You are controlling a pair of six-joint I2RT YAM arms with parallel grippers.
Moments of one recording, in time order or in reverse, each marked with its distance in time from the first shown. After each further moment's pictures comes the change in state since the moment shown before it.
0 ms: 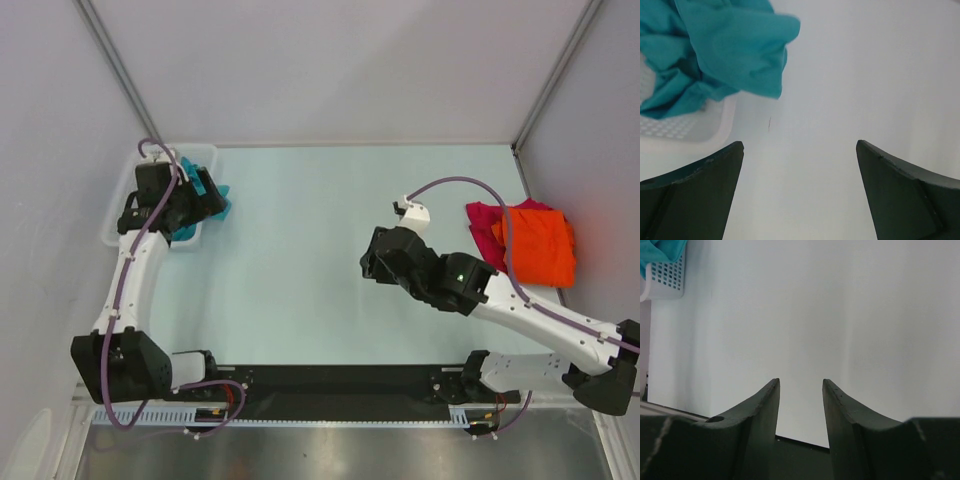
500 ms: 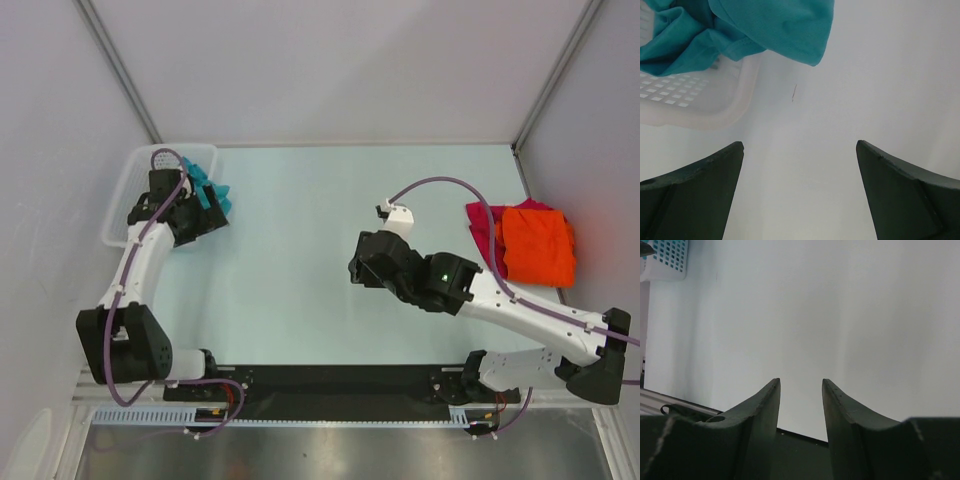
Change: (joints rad) left arm -0.001 0.080 -0.087 -0.089 -0.059 -0.010; right arm 0.064 0.082 0.031 0.010 0.003 0.004
